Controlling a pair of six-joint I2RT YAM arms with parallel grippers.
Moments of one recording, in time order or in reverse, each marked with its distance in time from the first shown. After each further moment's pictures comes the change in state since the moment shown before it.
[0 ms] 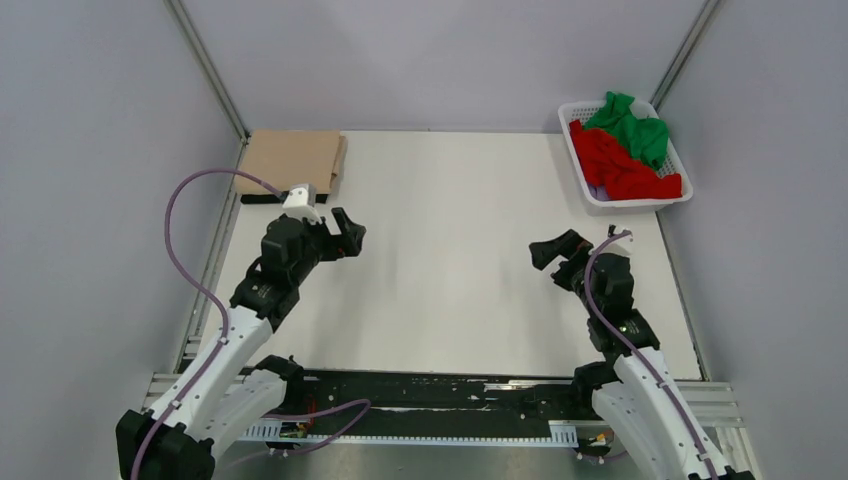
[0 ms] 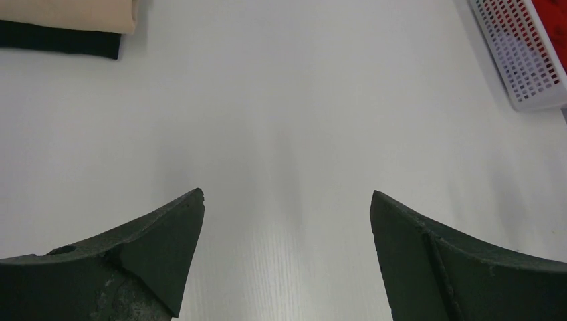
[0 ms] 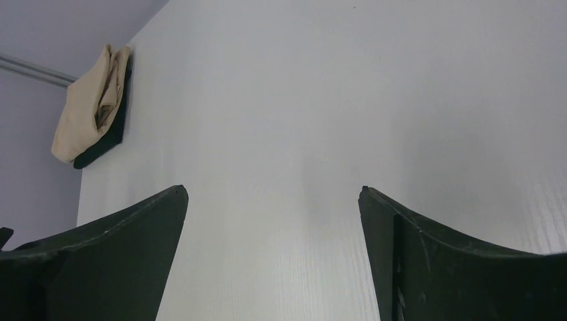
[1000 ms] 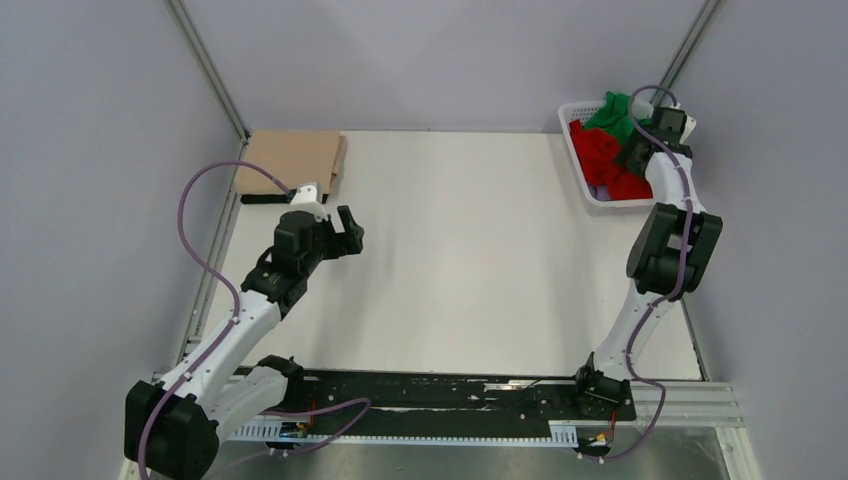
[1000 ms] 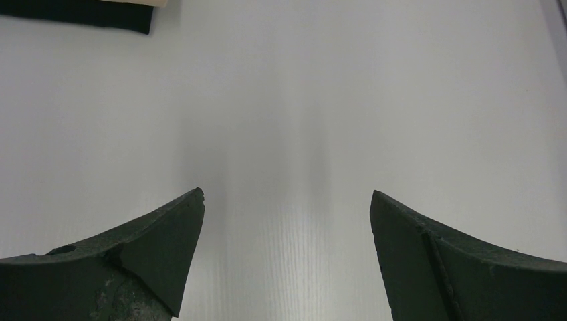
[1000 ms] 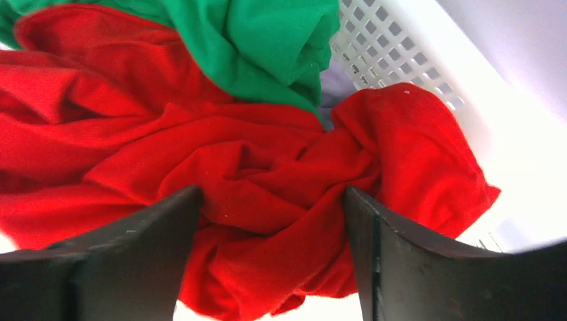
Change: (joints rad) left arm 0.000 0.128 0.013 0.000 -0.083 0.026; right arm -0.504 1.444 1.358 -0.319 0.195 -0.442
